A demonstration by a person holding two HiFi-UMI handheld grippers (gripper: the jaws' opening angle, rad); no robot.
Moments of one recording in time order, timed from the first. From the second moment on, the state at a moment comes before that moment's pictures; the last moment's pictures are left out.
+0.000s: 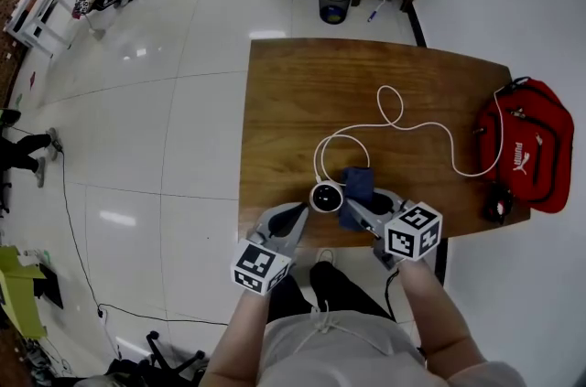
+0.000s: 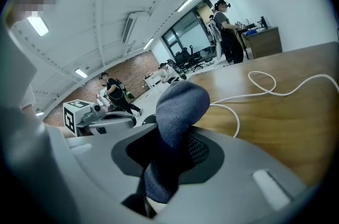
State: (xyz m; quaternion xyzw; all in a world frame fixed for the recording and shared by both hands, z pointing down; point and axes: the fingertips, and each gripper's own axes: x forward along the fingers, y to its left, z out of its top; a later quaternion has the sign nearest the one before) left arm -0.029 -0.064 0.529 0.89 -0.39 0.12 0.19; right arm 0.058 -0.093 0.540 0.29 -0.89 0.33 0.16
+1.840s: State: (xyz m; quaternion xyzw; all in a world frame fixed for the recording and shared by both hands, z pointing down) left arm 0.040 -0.132 0.512 0.91 -0.37 0.14 0.14; right arm 0.095 -0.126 0.553 0.27 -0.89 0.27 0.25
